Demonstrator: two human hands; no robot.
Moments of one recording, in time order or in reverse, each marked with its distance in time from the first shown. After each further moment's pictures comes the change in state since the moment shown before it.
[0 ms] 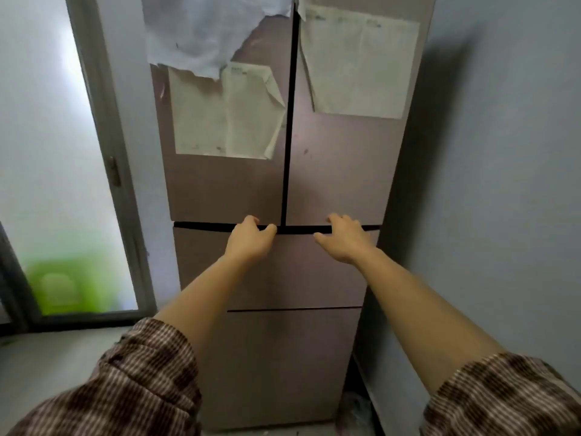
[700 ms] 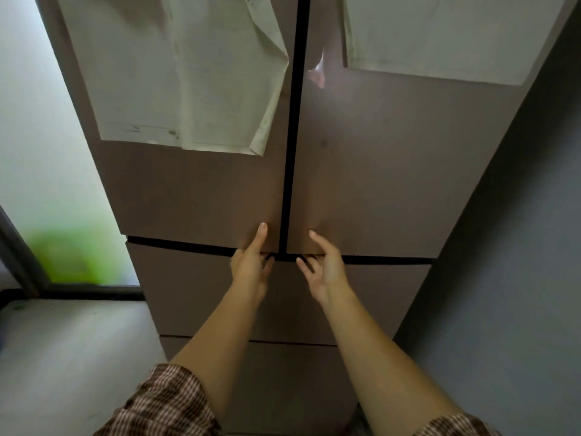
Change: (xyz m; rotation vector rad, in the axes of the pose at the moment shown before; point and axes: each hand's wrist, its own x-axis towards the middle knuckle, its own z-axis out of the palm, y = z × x) left_hand 0.182 -0.048 0.122 -1.209 0.172 -0.536; right_hand 0.191 0.020 0.129 1.806 -0.154 0.624
